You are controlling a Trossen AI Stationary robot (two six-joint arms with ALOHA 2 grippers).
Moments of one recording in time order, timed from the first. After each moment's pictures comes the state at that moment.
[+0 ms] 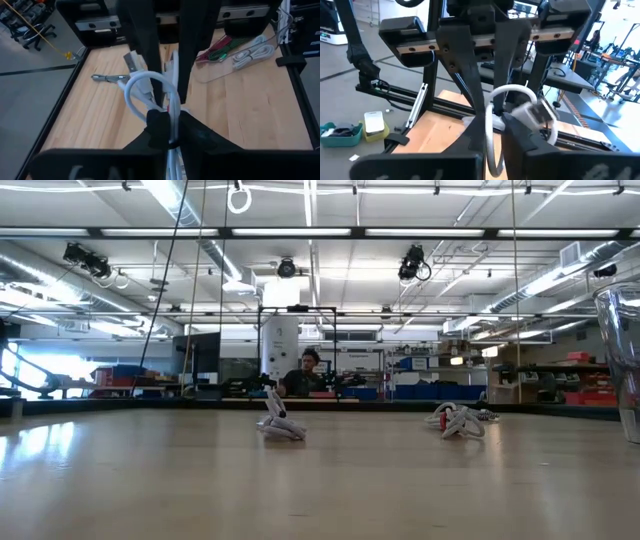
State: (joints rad) left arm -0.65 1.70 1.76 -0.89 -0.81 -0.35; right arm 0.43 1.57 1.12 0.37 0.32 -0.19
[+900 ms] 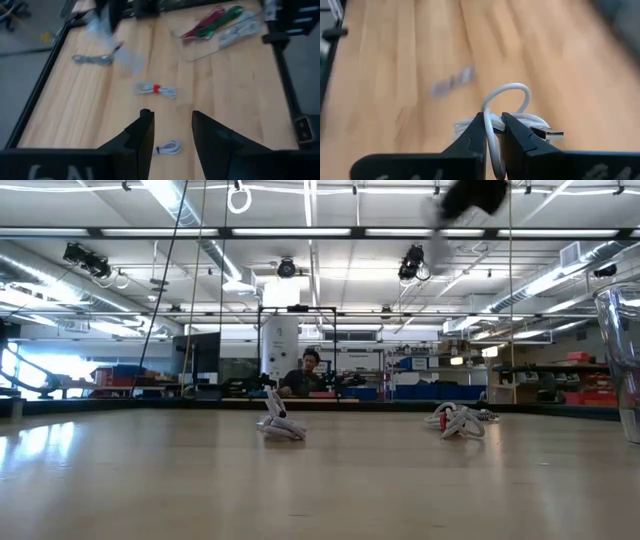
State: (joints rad) left arm -0.64 1.70 1.76 -0.97 -0.70 -0.41; right arm 0.38 1.26 1.13 -0.69 0.42 0.40
